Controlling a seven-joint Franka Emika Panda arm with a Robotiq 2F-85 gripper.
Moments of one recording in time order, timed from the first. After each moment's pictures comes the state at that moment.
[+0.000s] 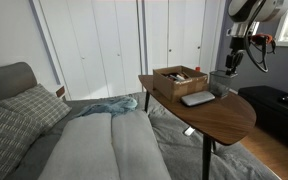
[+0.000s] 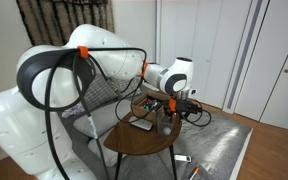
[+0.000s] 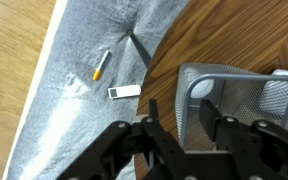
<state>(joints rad) -0.06 -0.11 -0.25 -2.18 0.04 2.12 -0.65</state>
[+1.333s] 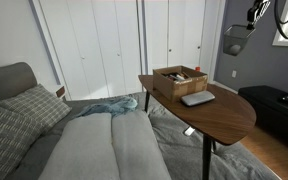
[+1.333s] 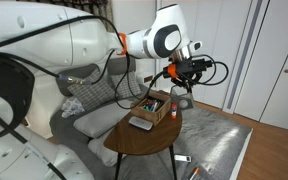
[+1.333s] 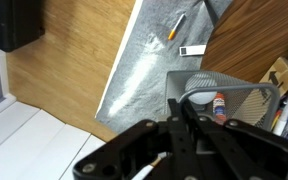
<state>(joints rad) -0.12 -0.40 -0.18 -2.07 -0.22 2.08 -0.52</state>
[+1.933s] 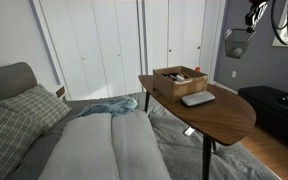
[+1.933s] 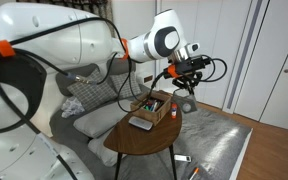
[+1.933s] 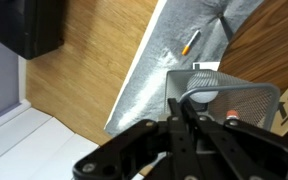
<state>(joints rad) -0.12 -0.36 -0.15 -2.05 -0.35 2.07 -0.46</state>
